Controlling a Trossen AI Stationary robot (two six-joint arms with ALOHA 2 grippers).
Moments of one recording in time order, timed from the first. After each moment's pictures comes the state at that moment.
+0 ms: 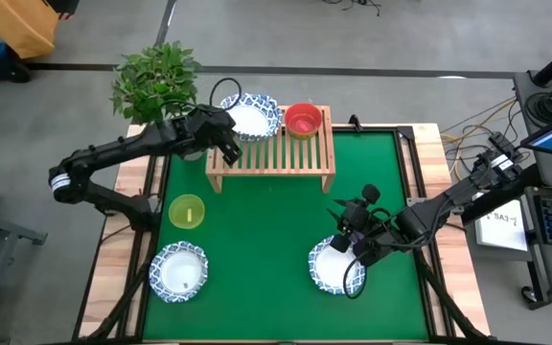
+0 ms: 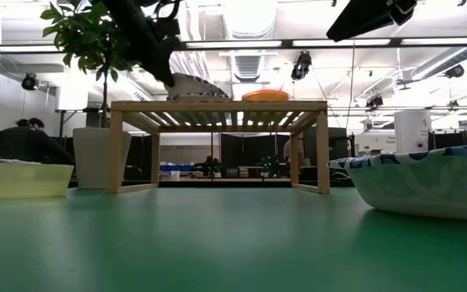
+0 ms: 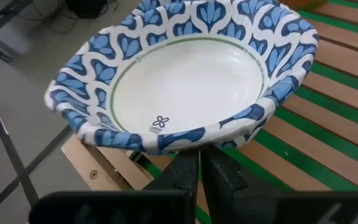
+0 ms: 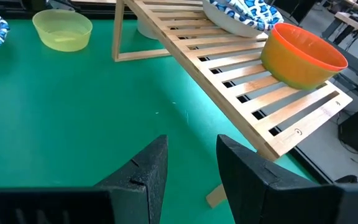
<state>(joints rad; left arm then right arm) 0.43 1.30 1.22 -0.68 -0.41 -0.01 0.52 1.31 1.03 -0.66 1.00 0.59</state>
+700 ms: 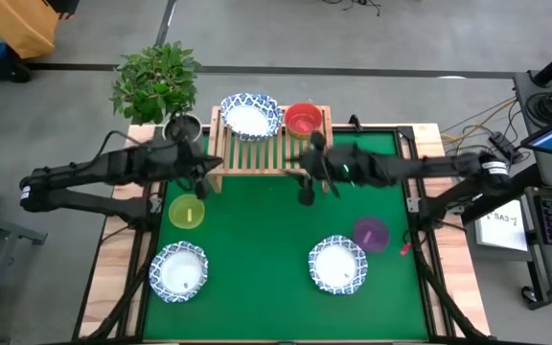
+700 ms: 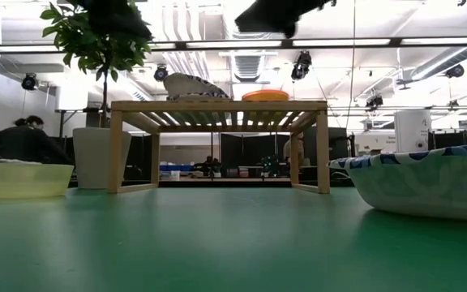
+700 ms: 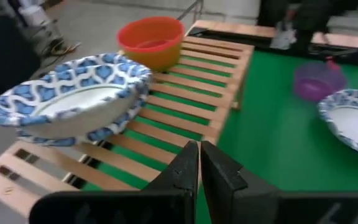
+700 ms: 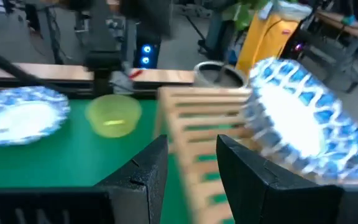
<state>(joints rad) 0.14 0.85 0.95 -0.56 -0.30 -0.06 -0.08 1.42 1.16 0.00 0.17 -0.14</state>
